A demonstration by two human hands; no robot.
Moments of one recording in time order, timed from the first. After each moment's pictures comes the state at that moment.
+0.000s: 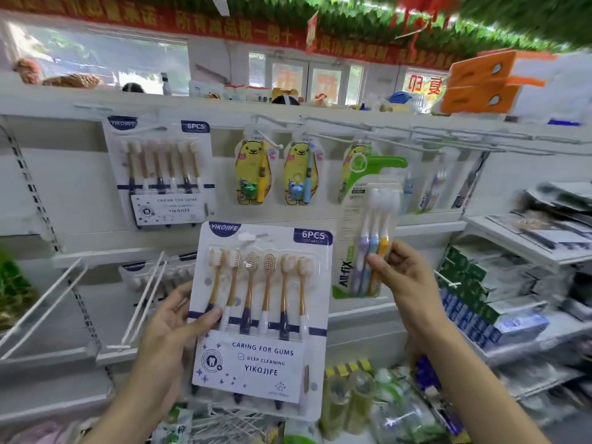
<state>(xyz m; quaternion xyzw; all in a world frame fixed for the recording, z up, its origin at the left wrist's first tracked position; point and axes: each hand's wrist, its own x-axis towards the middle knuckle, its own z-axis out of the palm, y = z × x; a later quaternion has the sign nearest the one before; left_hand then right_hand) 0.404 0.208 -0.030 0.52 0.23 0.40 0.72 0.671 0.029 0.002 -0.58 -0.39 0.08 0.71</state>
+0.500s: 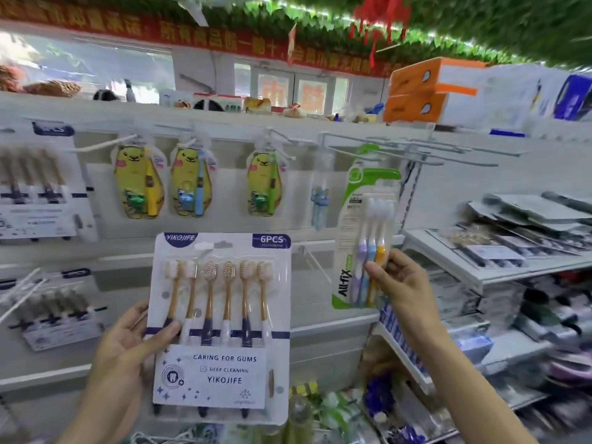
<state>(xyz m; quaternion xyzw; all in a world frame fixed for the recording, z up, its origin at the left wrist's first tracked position) 0.571 0.099 -0.039 0.51 0.23 0.45 0.70 0.873 -0.104 0.004 -0.61 -0.37 0.05 0.70</state>
